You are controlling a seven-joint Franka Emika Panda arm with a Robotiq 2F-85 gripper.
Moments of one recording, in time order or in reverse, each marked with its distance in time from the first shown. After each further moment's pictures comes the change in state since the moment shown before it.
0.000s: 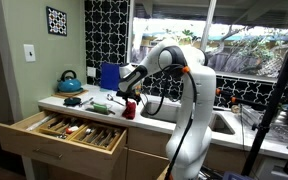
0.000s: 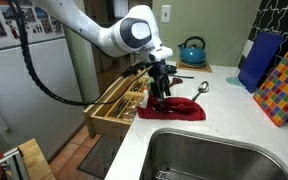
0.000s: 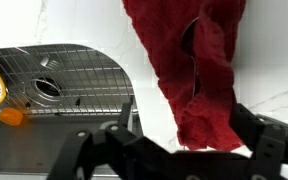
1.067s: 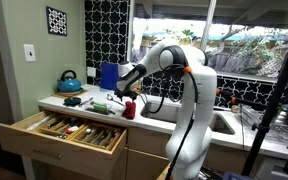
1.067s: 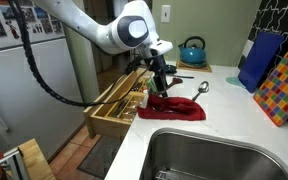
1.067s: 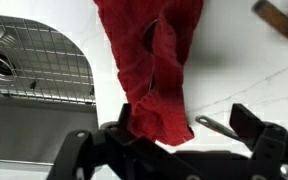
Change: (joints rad) arm -0.005 -0.007 0.035 -0.002 0.050 0.109 -0.204
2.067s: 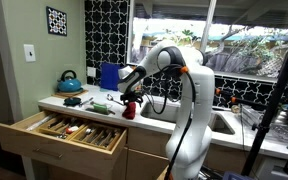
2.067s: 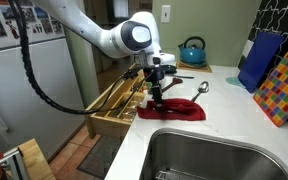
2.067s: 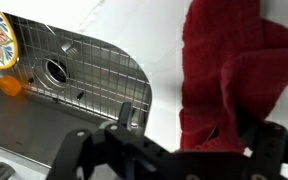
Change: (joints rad) arm -0.003 0.026 -0.018 0.005 -0.033 -0.240 -0.131
